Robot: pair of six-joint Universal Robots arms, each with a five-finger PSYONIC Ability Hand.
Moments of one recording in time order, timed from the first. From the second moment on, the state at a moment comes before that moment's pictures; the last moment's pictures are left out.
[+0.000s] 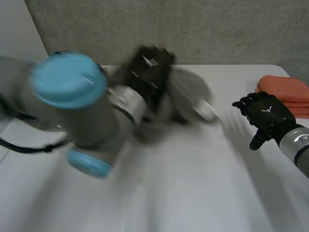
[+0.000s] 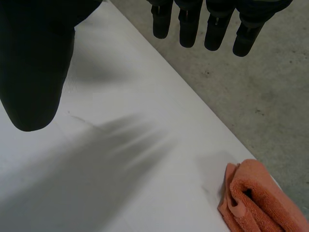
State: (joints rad) left arm 3.95 -2.13 -1.14 3.34 -1.59 3.44; right arm 1.65 -1.36 1.82 -0.20 1.20 2.56; left_hand 1.10 1.19 1.19 1.20 0.94; right_hand 0.22 0.21 0.21 0.21 0.04
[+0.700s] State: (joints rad) left arm 4.13 -2.04 -1.44 3.20 -1.46 3.56; right arm 1.67 -1.50 1.83 0.03 1.20 2.55; left_hand 0.32 0.32 0.32 0.33 0.15; right_hand 0.23 0.22 0.21 0.22 0.05
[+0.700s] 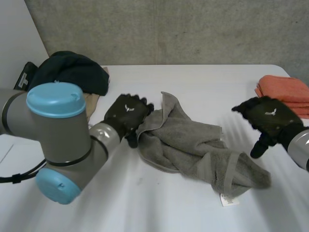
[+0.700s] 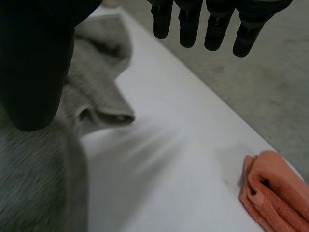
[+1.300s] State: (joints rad) left arm 4.25 -2.42 -1.26 3.48 -1.09 4.01; right arm 1.83 -1.38 2.03 -0.19 1.18 2.25; left_hand 0.54 0.52 0.51 0.52 0.34; right_hand 0.93 0.93 0.92 0.92 0.74
